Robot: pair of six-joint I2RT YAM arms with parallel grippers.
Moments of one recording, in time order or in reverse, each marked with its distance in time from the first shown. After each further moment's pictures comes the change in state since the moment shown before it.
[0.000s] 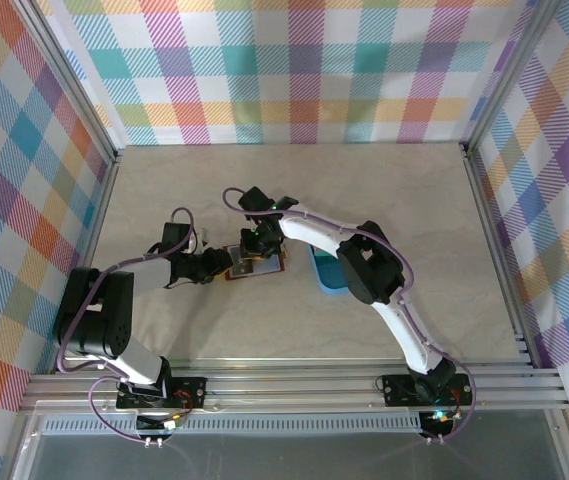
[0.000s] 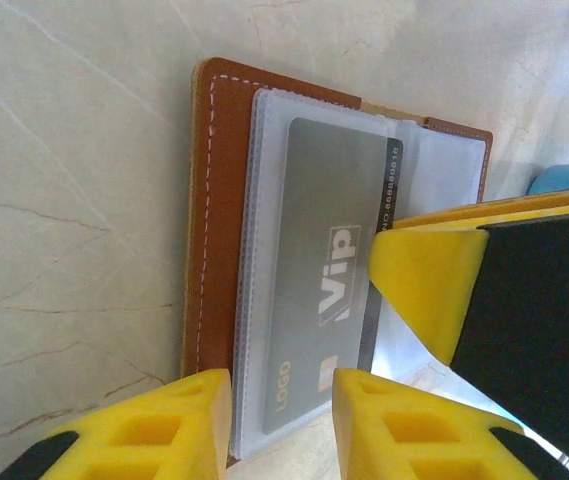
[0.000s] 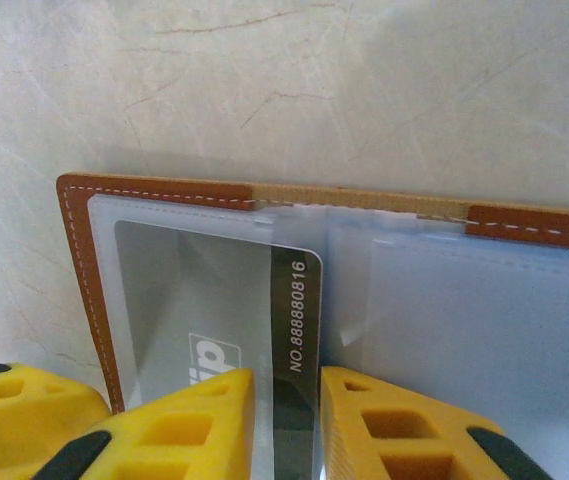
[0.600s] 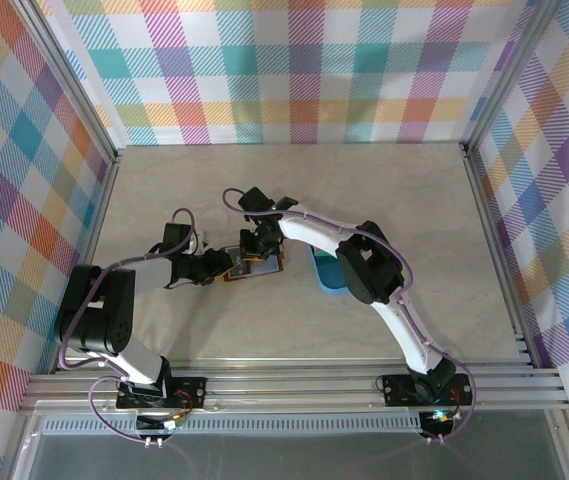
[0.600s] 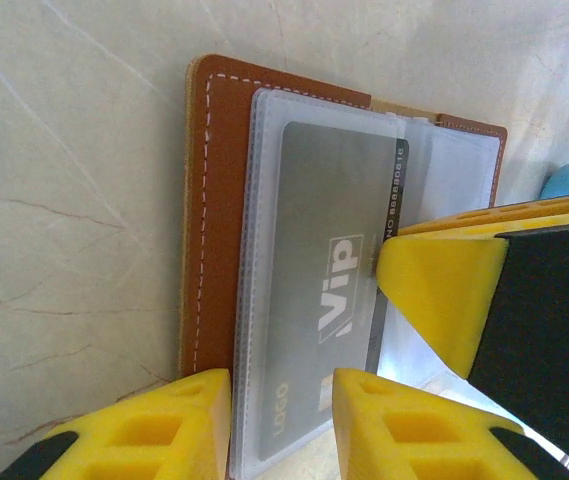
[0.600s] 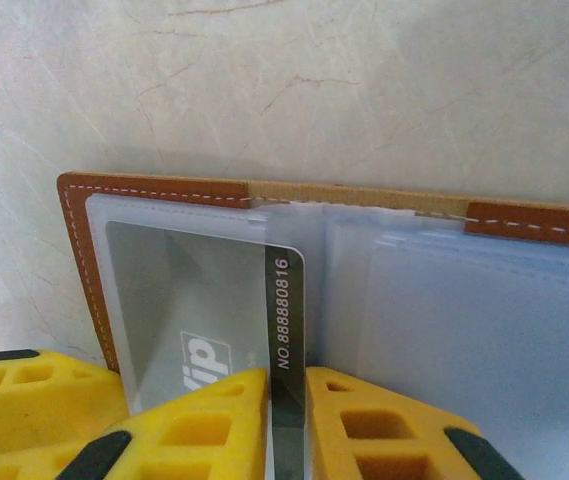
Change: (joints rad) left arm 0.000 0.017 0.000 0.002 0.000 0.000; right arm 0.000 0.006 0.000 0.010 -0.033 0.004
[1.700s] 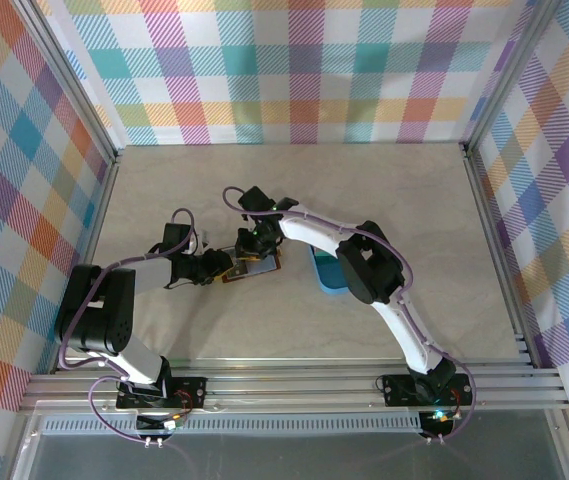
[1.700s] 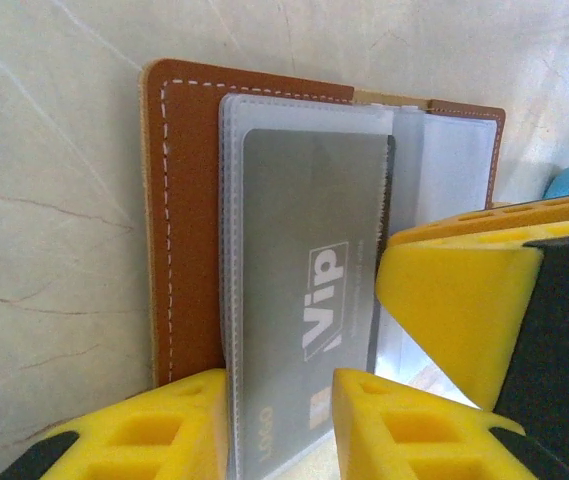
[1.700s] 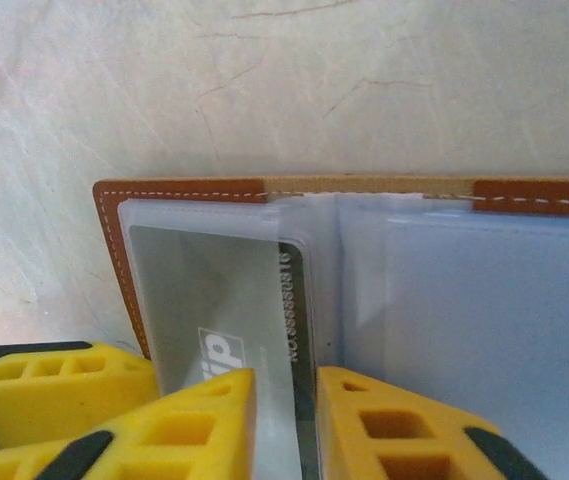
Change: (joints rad) left arm 0.000 0.000 0.000 -0.005 -0.006 0.000; right arm -0.004 -0.009 -0.024 0.056 -0.055 0.028
